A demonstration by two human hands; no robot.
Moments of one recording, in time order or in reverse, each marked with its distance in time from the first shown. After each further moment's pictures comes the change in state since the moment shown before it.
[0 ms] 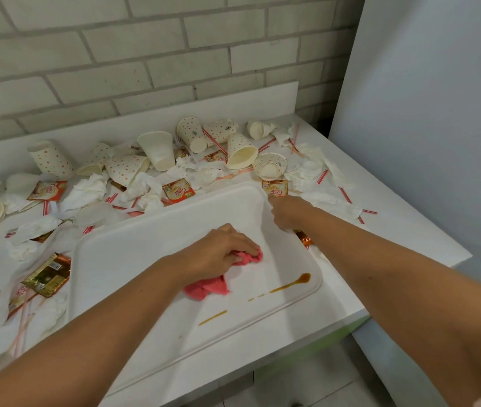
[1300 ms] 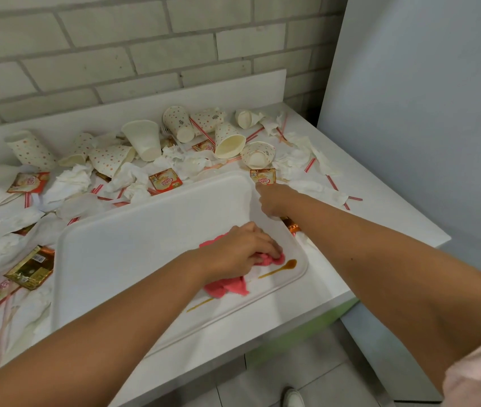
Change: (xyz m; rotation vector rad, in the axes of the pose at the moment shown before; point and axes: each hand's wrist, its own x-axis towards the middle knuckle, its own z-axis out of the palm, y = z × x) left_hand 0.021 0.046 0.023 0.092 -0.137 0.108; right_hand 0.006 0.005 0.004 0.052 0.027 -0.076
